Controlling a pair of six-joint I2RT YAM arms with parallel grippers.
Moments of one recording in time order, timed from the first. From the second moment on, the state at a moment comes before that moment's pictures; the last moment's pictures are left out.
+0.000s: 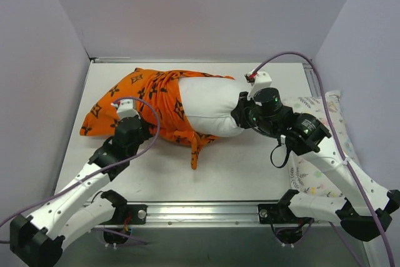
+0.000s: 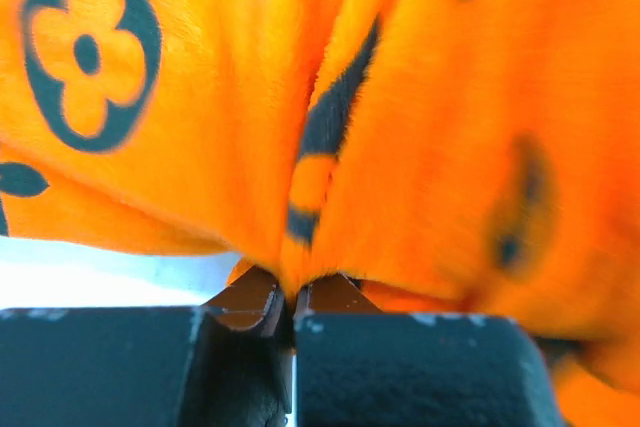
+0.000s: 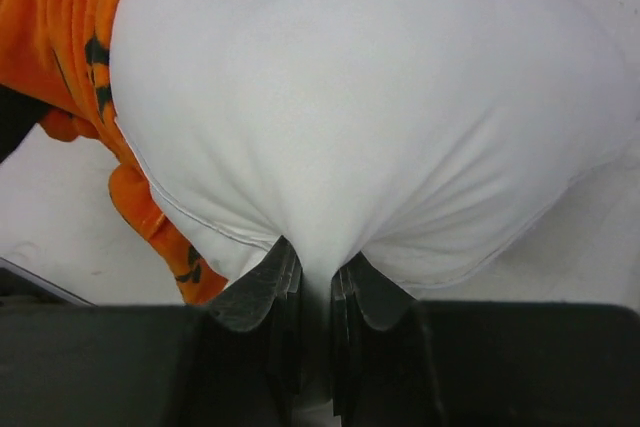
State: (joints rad) left arm -0.57 0.87 0.61 -0.21 -0.49 -0.57; right arm 0.78 1.10 1.31 -0.76 0.26 0.39
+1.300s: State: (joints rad) left arm -0.50 1.31 1.34 -0.30 -0.10 -0.40; right arm 0.41 1.05 1.19 -0.69 0.08 0.48
